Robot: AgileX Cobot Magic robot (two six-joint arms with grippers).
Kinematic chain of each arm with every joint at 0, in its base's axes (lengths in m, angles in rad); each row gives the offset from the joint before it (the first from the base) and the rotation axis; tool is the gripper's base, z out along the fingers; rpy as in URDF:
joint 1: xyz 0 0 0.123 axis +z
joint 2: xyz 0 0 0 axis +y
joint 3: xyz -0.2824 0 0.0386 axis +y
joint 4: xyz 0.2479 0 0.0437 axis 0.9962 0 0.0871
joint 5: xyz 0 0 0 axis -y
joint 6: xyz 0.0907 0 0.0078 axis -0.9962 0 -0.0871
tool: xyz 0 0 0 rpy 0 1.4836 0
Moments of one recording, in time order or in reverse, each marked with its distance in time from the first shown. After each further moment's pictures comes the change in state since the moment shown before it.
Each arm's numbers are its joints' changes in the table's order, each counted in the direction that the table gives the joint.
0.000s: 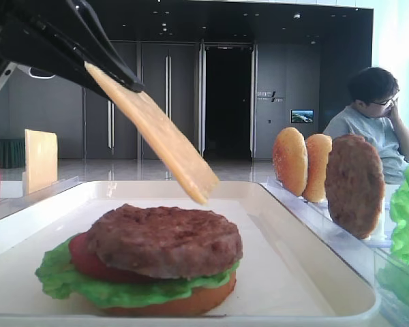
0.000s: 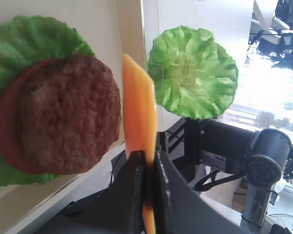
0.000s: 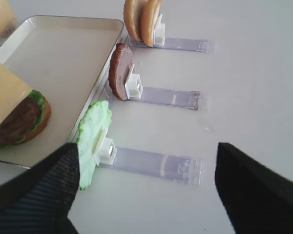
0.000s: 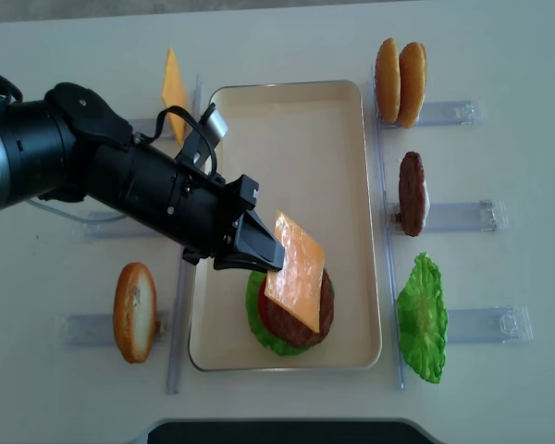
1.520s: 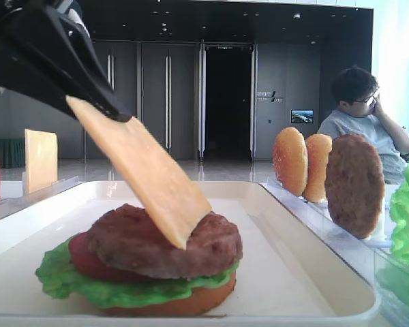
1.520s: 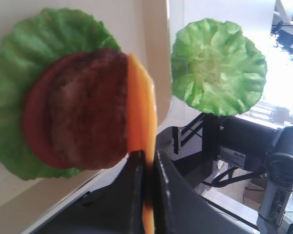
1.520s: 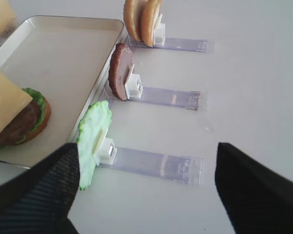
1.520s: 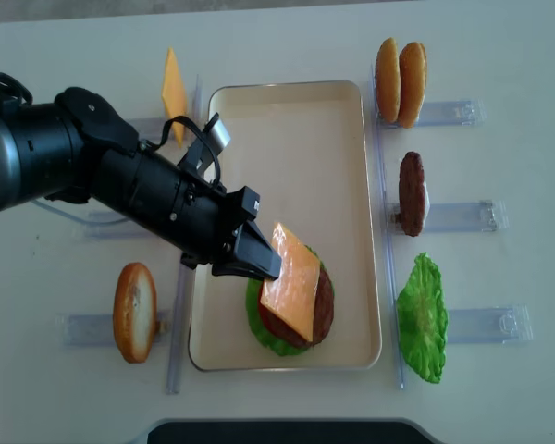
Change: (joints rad) left arm 0.000 0.031 0.000 0.056 0.011 0.015; right arm 0.000 0.000 0.000 0.000 0.000 0.000
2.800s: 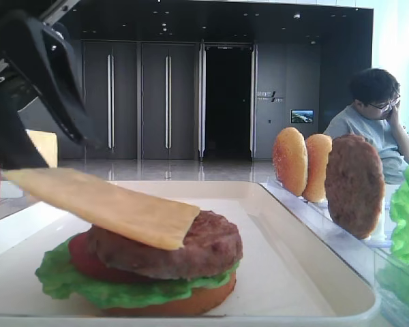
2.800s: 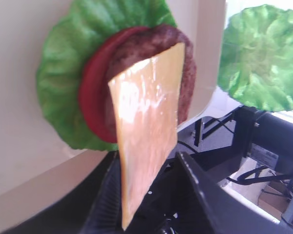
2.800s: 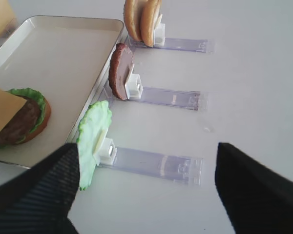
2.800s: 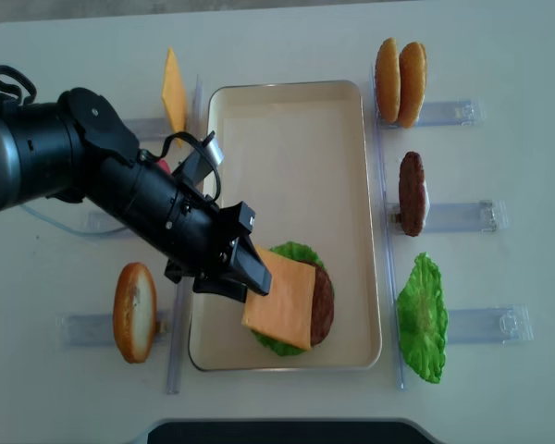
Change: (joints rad) left arm 0.000 0.000 0.000 0.169 0.003 0.171; right arm 0.000 0.000 0.000 0.000 0.000 0.000
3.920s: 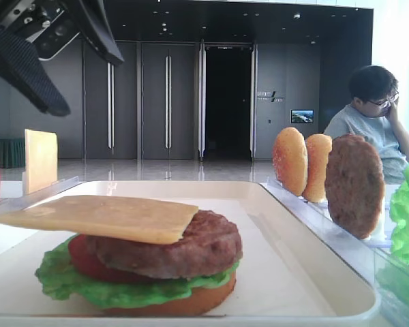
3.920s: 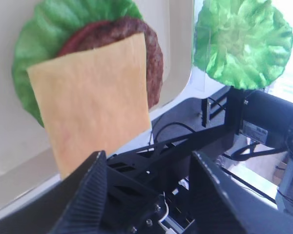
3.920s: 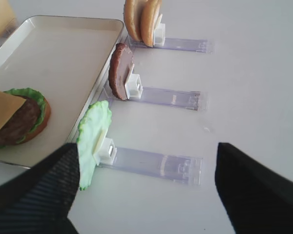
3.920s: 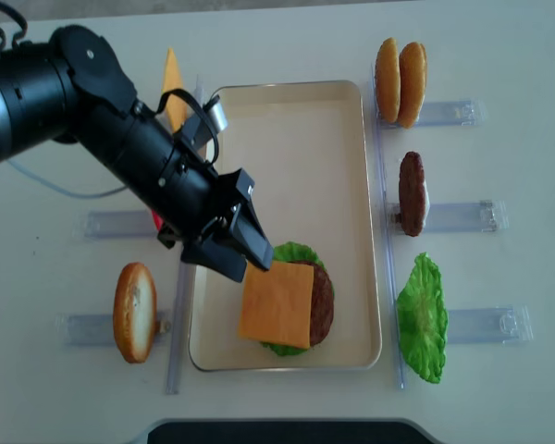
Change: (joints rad) left arm 0.000 -0.004 -0.205 0.137 -0.178 0.122; right arm 0.000 0.000 0.000 0.000 0.000 0.000
